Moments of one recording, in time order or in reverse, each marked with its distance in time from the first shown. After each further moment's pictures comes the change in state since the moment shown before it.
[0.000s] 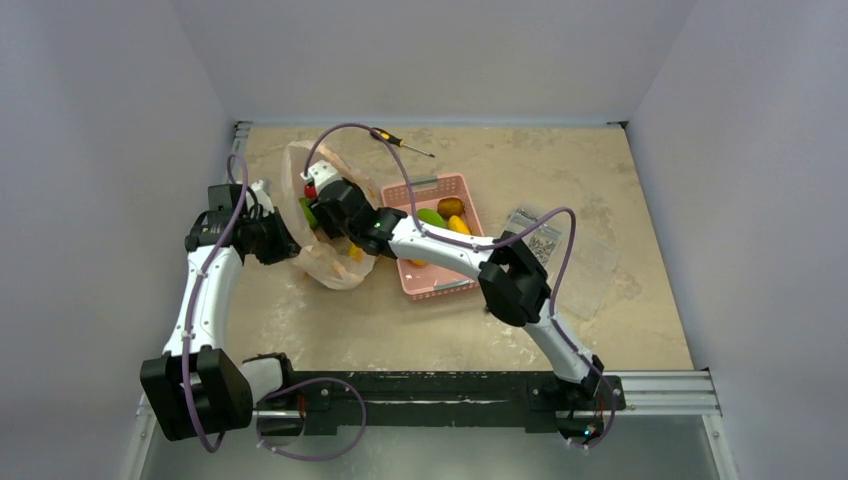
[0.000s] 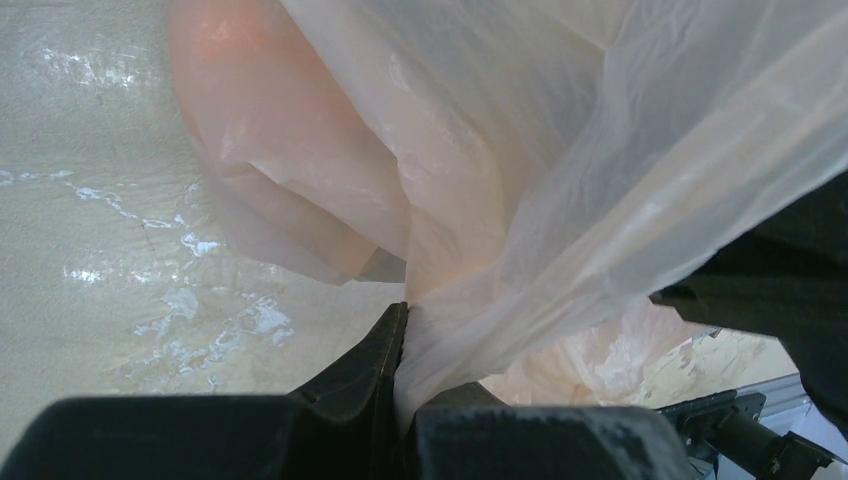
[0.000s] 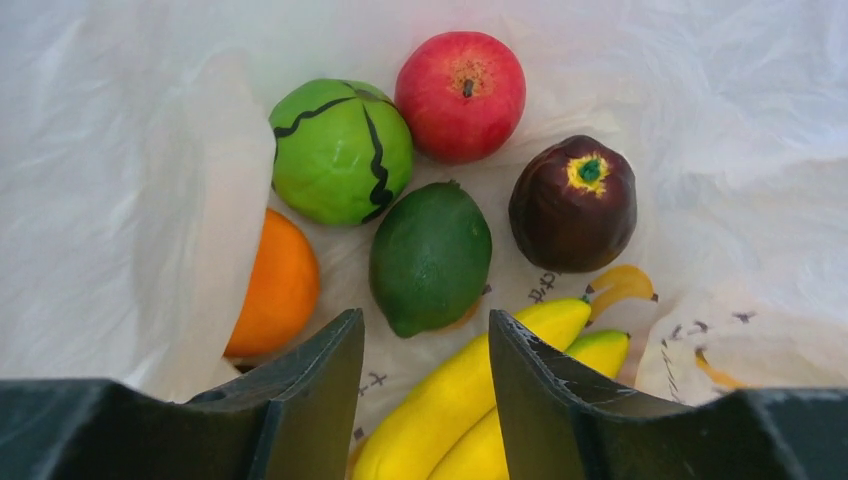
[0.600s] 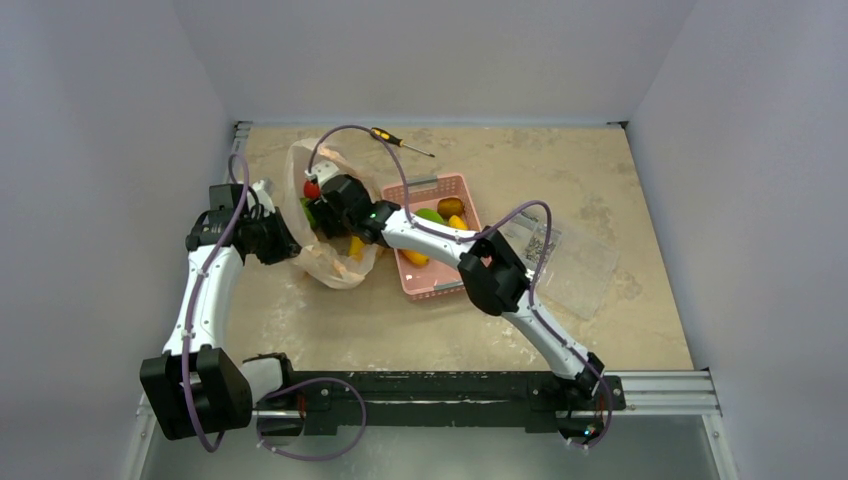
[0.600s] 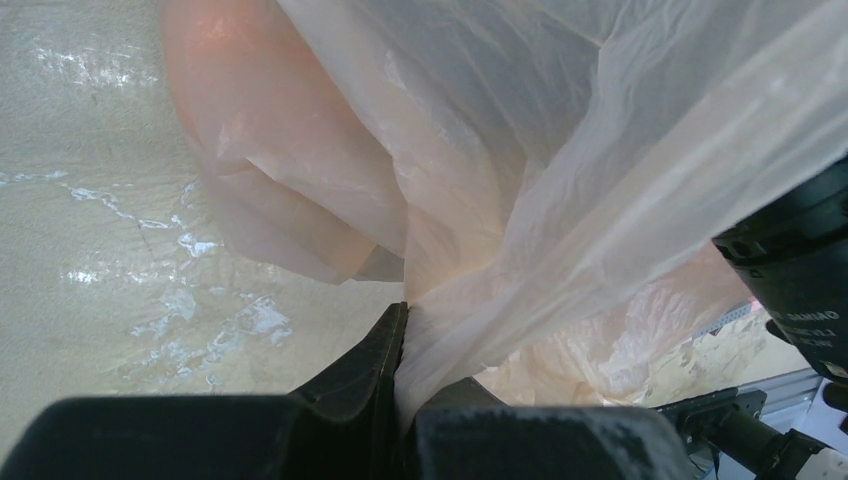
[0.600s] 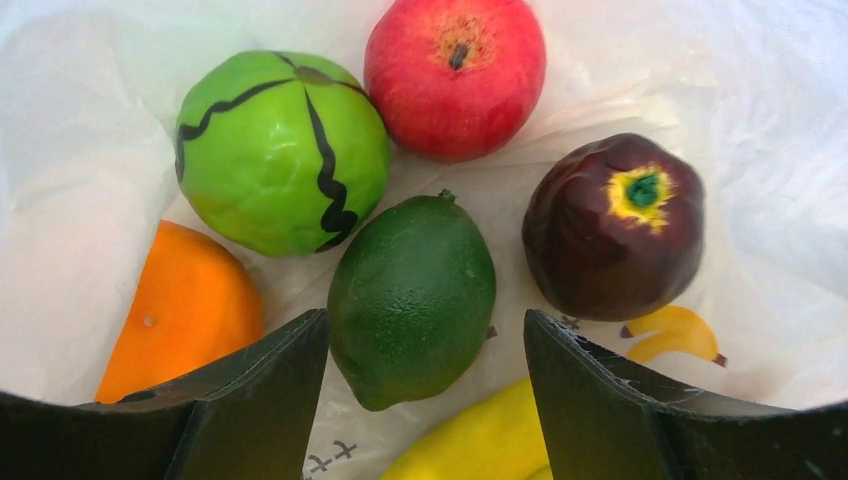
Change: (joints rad) left arm -0.006 0.003 0.000 0.000 0.000 0.000; right arm -0.073 0.213 0.211 -0.053 -0.108 0.011
